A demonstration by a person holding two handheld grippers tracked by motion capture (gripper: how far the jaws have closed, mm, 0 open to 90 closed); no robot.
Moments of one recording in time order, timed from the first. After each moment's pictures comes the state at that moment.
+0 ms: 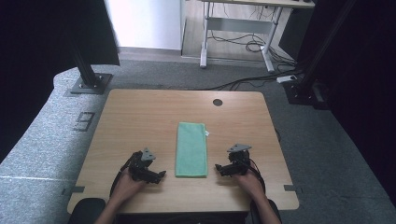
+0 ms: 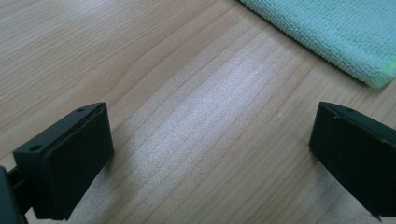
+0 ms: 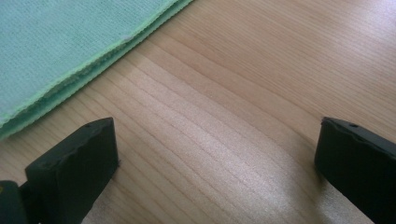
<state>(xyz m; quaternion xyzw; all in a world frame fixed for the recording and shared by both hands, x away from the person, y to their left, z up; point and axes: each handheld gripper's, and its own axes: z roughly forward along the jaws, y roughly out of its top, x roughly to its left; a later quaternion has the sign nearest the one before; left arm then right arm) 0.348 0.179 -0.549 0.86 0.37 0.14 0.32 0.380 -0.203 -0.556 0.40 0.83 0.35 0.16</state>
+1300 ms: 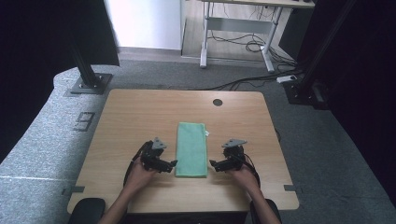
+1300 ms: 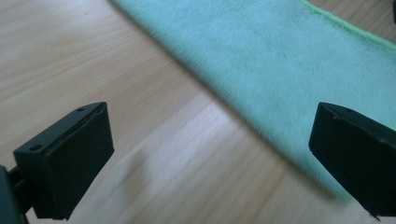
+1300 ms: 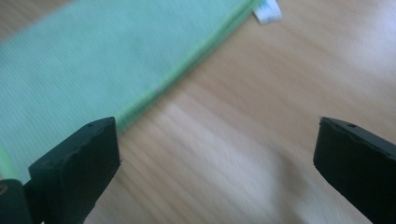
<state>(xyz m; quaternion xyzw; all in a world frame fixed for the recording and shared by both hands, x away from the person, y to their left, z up) 0.381 0.131 -0.528 0.85 0.37 0.14 0.35 0.392 -0.180 -0.537 0.38 0.83 0.37 0.15</state>
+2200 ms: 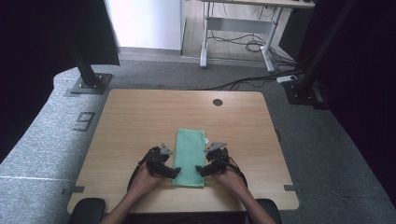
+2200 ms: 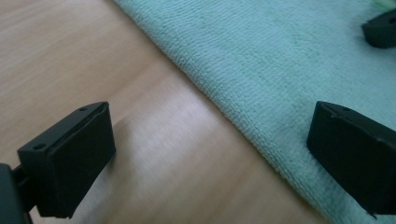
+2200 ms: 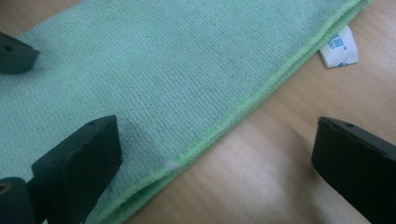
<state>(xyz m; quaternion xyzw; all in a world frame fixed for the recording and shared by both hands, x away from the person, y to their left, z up) 0.365 0.125 -0.540 0.87 0.36 0.12 0.31 0.380 -0.127 -0.548 0.34 0.87 0.33 0.14</state>
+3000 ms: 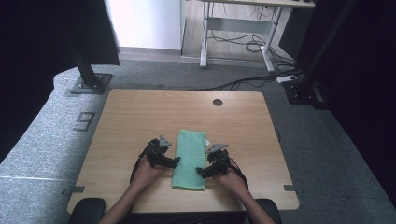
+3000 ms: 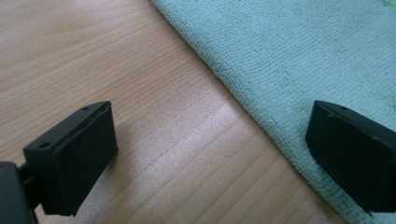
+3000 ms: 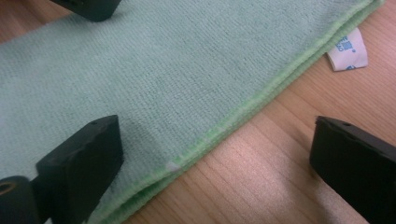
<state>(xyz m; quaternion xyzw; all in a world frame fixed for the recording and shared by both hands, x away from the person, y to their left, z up) 0.399 0.128 -0.549 0.84 0.40 0.15 0.33 0.380 -0.131 -0.548 0.34 0.87 0.34 0.11</state>
